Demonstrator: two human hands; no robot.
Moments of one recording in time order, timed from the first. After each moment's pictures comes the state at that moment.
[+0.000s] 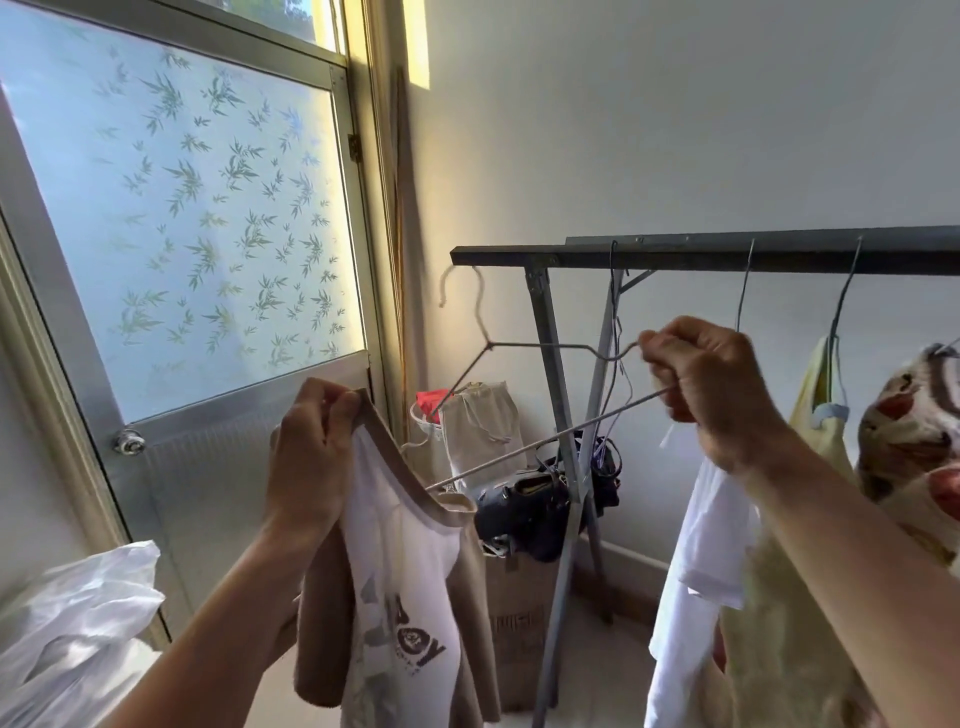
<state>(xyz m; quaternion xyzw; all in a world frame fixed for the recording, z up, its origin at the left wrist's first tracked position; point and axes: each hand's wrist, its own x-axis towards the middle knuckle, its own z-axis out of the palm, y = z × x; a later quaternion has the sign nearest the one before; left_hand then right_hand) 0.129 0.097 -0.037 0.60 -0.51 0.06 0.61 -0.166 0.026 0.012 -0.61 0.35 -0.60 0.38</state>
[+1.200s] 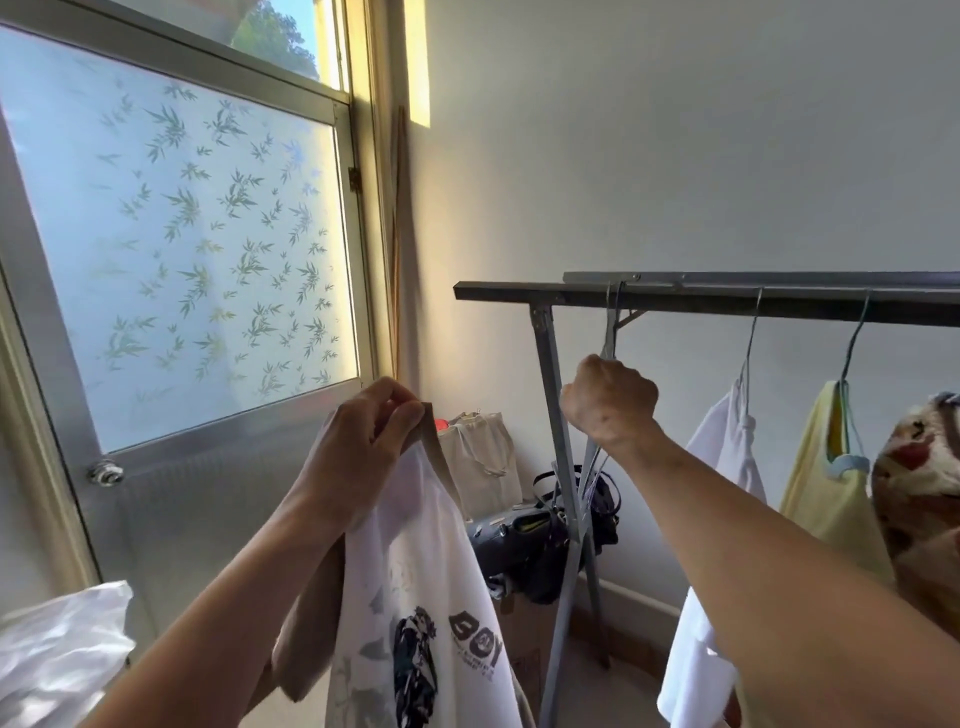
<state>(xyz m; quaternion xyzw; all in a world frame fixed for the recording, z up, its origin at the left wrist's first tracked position) 0.128 0.074 -0.001 0.54 -0.63 -0.08 0.56 -0.079 -0.042 0.027 -0.71 0.65 -0.25 -0.11</state>
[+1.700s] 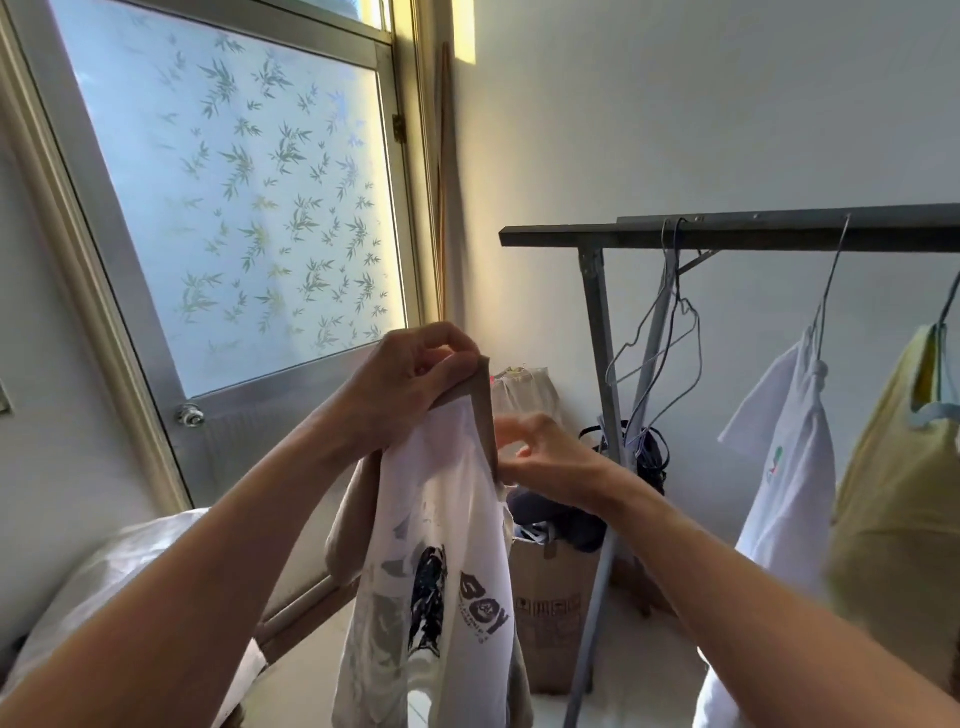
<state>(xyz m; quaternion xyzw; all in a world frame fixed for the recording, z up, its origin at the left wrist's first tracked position) 0.124 0.100 0.018 0.49 -0.71 -0.16 0.48 -0.031 0.002 -0.063 -0.85 0.23 -0.26 0.40</state>
